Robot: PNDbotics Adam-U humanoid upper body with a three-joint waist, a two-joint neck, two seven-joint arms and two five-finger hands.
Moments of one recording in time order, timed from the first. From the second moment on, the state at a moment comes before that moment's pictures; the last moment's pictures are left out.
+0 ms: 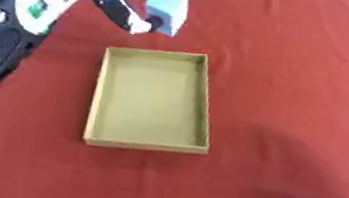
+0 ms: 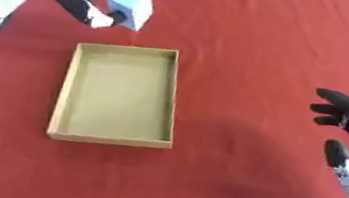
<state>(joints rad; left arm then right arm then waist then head) -0.99 0.57 -0.40 -1.32 -0.60 -0.36 -0.46 -0.16 -0.41 -0.04 -1.84 0.11 -0.47 0.44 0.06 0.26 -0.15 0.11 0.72</state>
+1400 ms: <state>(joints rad) -0.77 0.64 -0.43 -1.51 -0.62 -0.36 -0.44 -0.17 -0.40 -0.04 -1.84 0.11 -0.46 0.43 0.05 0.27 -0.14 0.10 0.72</state>
